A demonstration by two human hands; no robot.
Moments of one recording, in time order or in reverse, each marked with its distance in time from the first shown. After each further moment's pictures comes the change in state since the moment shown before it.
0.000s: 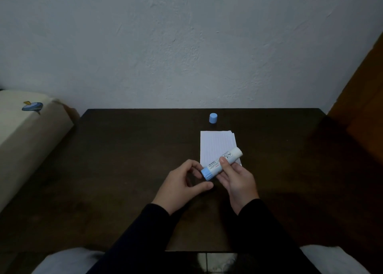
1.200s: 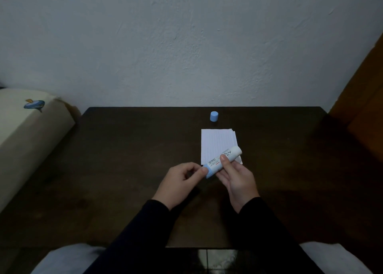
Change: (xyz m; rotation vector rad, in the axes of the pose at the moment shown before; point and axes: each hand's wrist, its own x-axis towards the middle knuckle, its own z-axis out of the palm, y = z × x) left_hand 0.001 -0.004 0.002 -0.063 0.050 0.010; right_hand -0.004 0.001 0.000 0.014 -0.036 -0.011
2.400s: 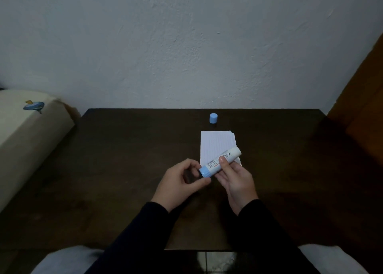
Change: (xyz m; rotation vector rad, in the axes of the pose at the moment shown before) left_hand -0.002 0.002 -0.004 0.016 -0.010 0.049; right_hand 0.001 0.001 -0.001 0.020 -0.048 -0.030
